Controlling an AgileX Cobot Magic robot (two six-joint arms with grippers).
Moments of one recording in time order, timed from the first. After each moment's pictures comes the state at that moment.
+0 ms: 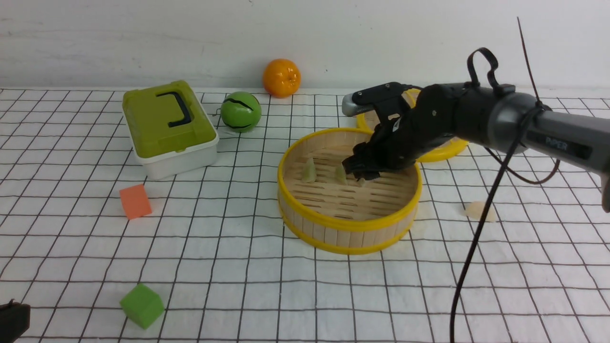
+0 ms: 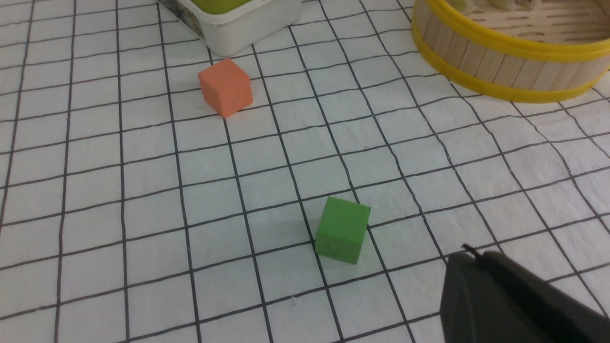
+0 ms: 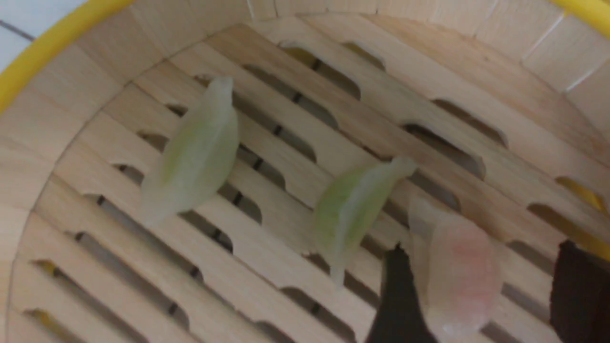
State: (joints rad) right arm 0.34 2.19 -1.76 0.21 0.55 -0.17; left arm -0.54 0.38 -0.46 0.34 0.67 -0.41
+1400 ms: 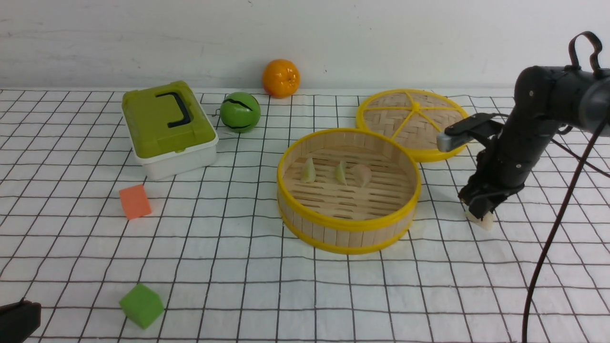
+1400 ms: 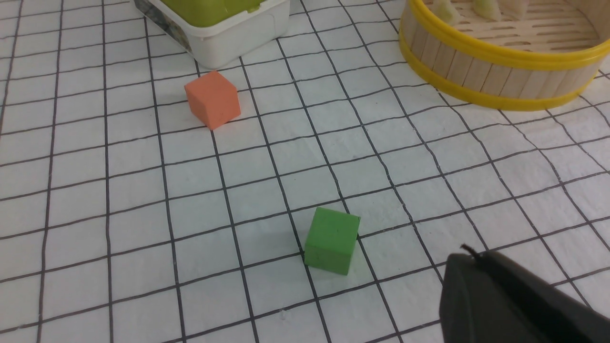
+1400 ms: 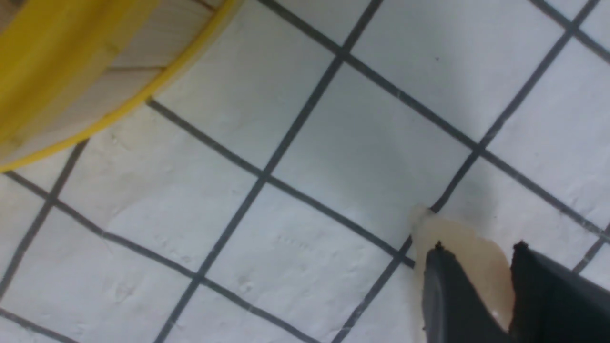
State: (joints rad) right arm 0.07 2.20 -1.76 0.12 1.02 -0.45; left arm -0.54 0.38 -0.43 0.34 0.62 -0.41
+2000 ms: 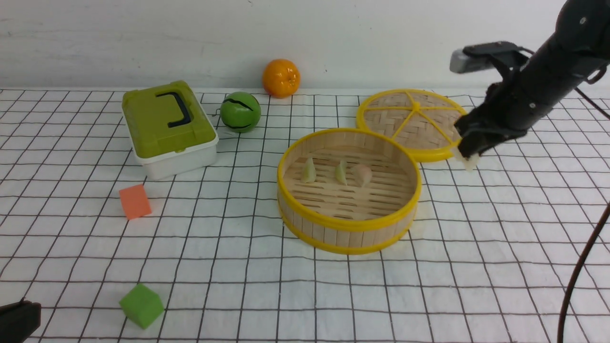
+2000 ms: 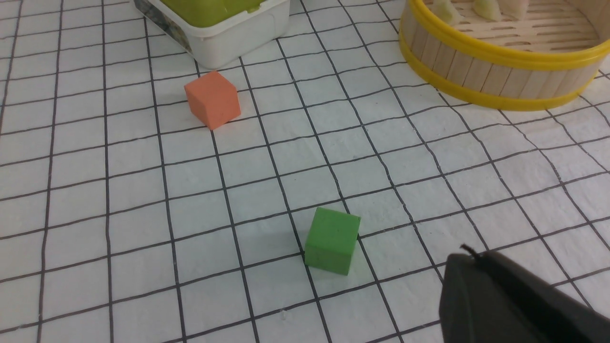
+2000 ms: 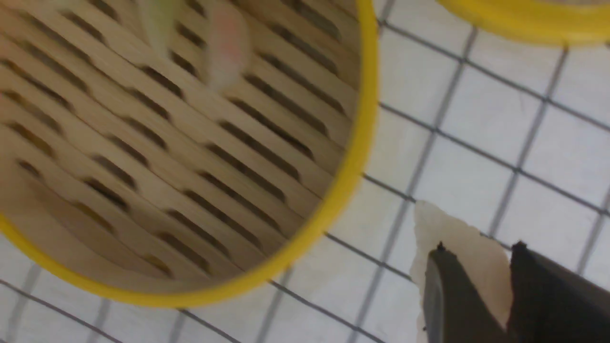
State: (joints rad) right arm 0.07 2.01 -1.83 0.39 1.04 -0.39; left arm -0.54 0.38 -0.43 0.34 0.62 -0.41
